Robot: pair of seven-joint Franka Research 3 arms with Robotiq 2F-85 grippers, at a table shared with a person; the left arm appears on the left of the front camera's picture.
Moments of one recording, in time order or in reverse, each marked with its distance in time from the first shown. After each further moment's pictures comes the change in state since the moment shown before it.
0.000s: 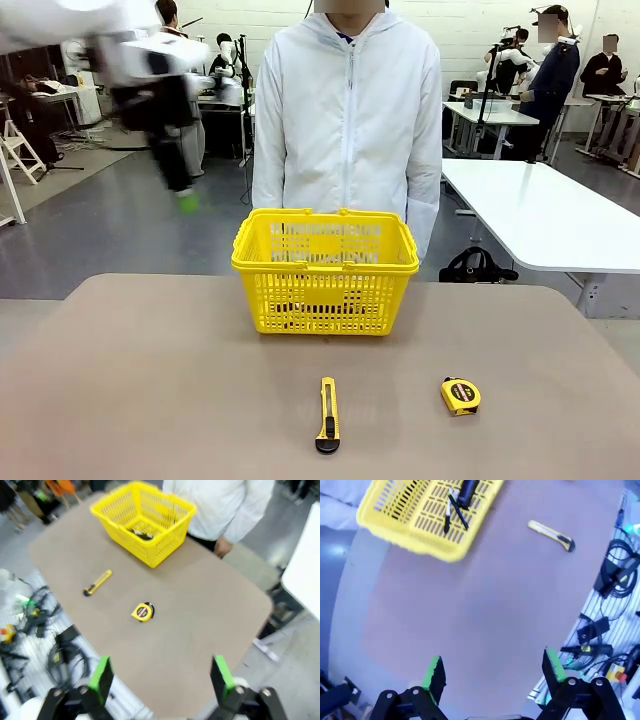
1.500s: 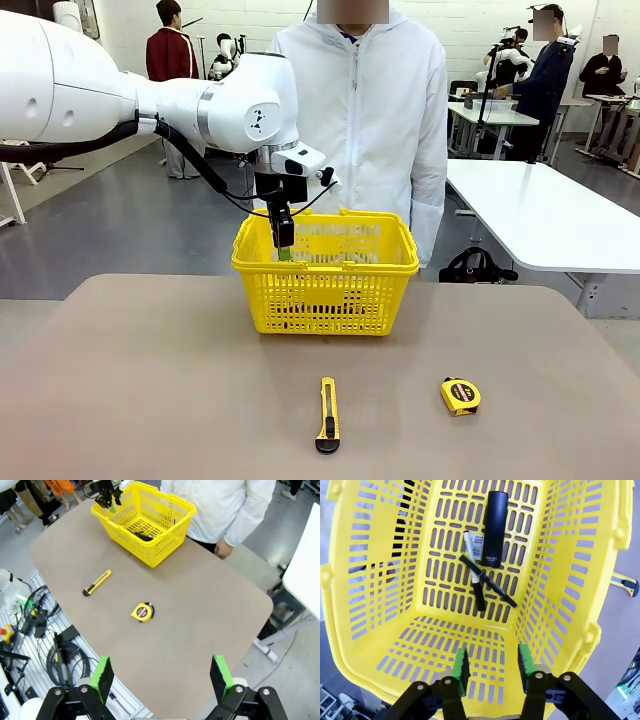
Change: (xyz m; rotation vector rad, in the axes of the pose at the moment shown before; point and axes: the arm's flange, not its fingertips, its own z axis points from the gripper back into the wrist) left arm 0.208 0.075 -0.204 -0.009 0.169 -0.228; right arm 0.000 0.000 0.000 0.000 0.000 0.001
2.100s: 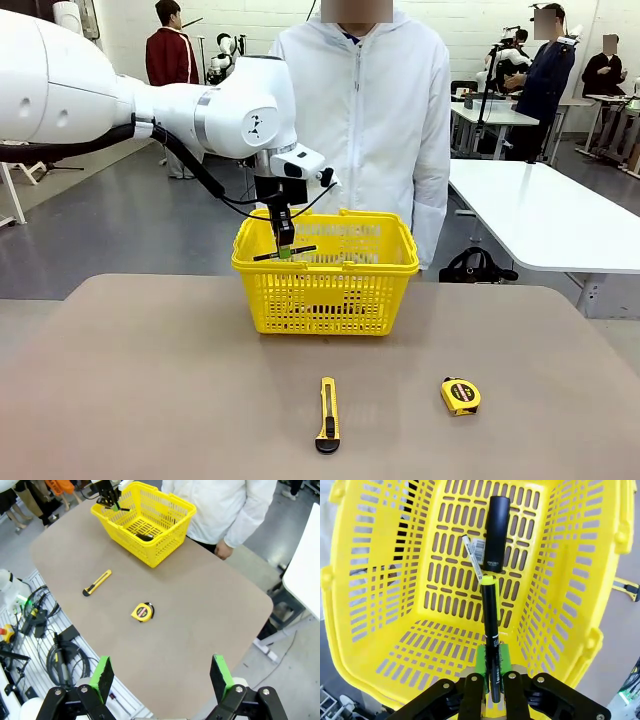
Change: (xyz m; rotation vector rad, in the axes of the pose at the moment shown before) left arm -0.002 -0.003 -0.005 0.015 -0.024 0.003; right arm 0.000 0.000 0.000 0.000 0.000 0.000
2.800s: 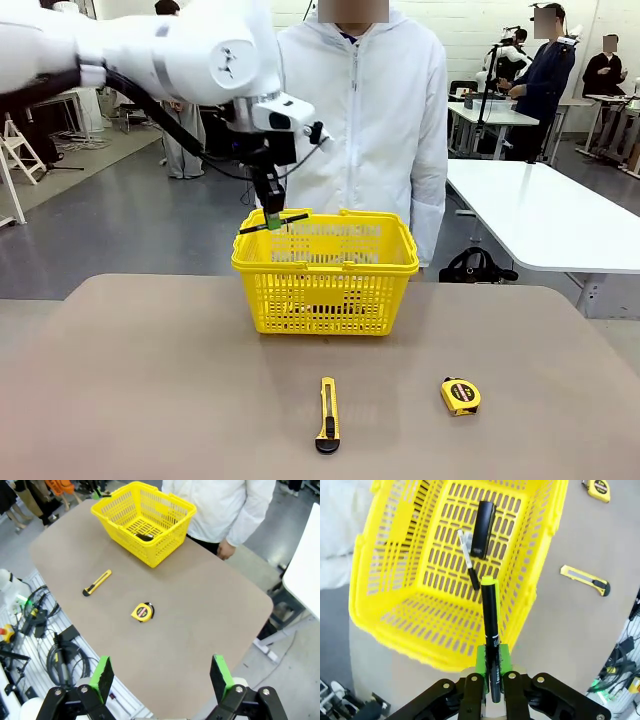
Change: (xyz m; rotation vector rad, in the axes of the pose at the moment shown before) left arm -0.022 -0.043 0.088 0.024 -0.040 0.083; right arm 0.000 0.000 0.000 0.000 0.000 0.000
